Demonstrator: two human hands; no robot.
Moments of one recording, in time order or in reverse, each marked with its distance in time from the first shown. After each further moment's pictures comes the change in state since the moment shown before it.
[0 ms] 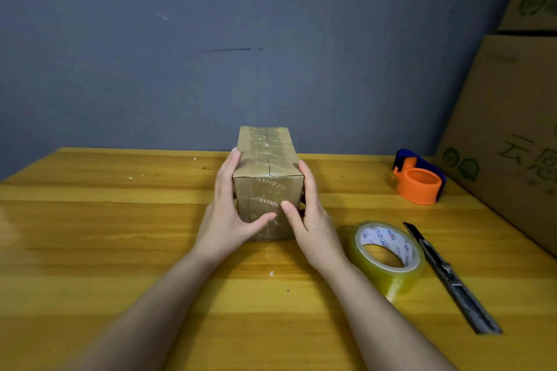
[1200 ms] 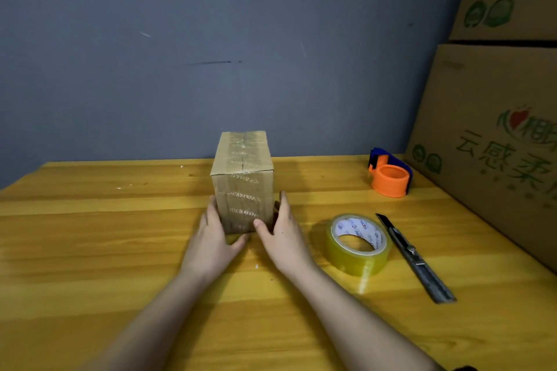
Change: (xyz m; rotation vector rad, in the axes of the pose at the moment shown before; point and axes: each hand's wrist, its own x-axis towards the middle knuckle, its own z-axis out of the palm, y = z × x) left_hand -0.030 -0.011 0.011 0.304 -0.183 -0.423; right_hand -0.014 -0.003 0.023 -0.126 -0.044 0.365
